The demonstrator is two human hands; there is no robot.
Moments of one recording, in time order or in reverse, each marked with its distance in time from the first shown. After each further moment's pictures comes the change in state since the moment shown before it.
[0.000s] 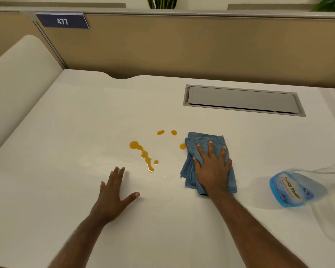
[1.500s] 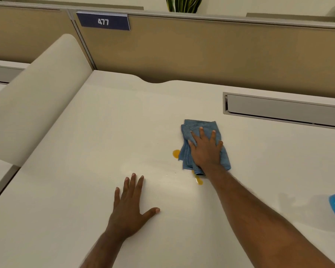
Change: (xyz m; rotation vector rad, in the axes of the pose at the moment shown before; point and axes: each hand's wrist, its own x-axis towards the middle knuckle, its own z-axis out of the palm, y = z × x) left_hand 0.009 -0.093 -0.049 0.206 0.037 0.058; right_hand 0.079 -0.186 0.030 -0.021 -0.081 -0.106
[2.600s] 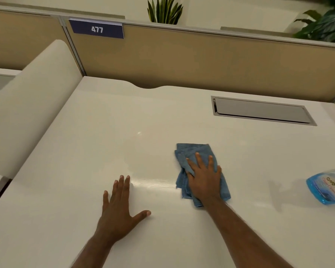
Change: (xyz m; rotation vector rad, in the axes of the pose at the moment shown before) left_hand -0.012 -0.050 -0.030 -0.112 -0.012 0.057; right_hand -0.118 -0.017 0.022 -0.054 0.090 0.034
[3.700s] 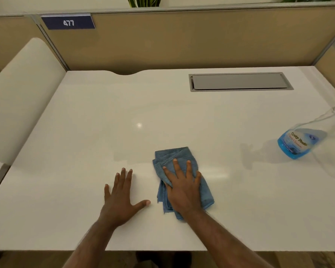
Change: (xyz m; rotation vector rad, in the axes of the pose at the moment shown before) left_hand -0.056 0.050 0.044 0.161 -0.128 0.002; right_hand -0.141 0.007 -0.004 0.042 0.031 -0.087
